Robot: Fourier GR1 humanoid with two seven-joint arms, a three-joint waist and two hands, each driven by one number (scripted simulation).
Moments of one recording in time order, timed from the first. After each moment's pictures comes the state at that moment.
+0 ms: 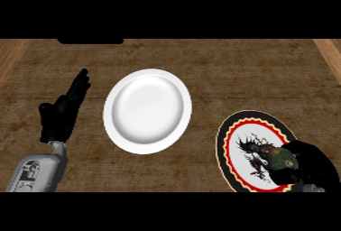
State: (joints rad) left arm -0.23 0.24 -0.02 -1.46 -0.04 0.06 0.11; right arm 0.10 -0.22 0.05 -1.73 0.84 0.13 0.92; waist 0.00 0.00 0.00
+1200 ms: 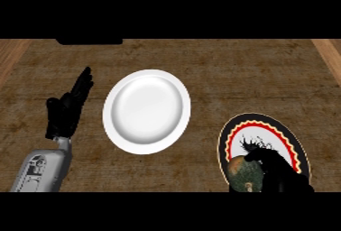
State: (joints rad) left arm -0.26 0.20 0.01 -1.41 -0.08 0.05 0.11; right arm 0.20 -0.13 0.60 -2.15 1.47 -0.05 0.91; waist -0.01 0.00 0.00
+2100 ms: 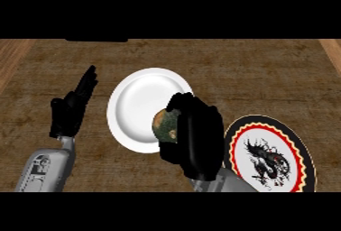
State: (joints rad) left arm -0.27 0.18 0.00 -1.43 -0.10 0.04 0.12; right arm -0.50 -0.01 0.68 -1.71 1.17 -0.12 1.03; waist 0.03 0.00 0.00
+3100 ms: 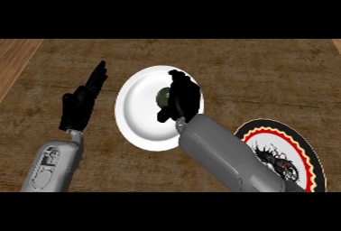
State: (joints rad) left arm -0.33 0.16 -0.01 -1.37 -0.11 0.01 0.08; right arm -0.88 0.00 0.72 -0.91 0.64 -0.52 0.96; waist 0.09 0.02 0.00
